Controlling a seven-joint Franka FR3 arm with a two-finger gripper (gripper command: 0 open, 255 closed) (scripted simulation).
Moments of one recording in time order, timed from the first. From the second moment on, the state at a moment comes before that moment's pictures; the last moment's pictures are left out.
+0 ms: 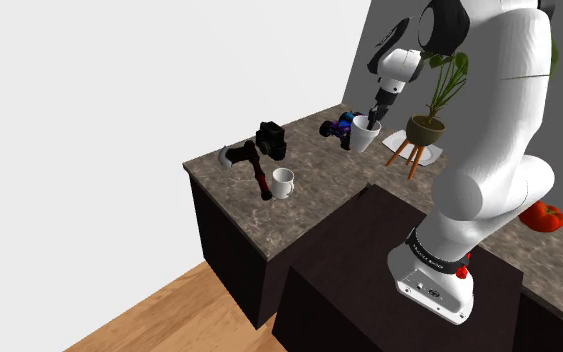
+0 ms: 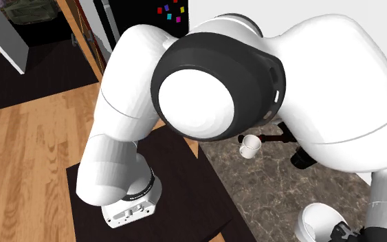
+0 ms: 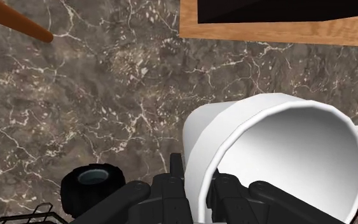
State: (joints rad) arm -0.44 0.53 -0.48 -1.82 0.43 2.15 -1.07
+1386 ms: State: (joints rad) arm -0.50 0.74 -0.40 -1.80 0.54 2.31 -1.15
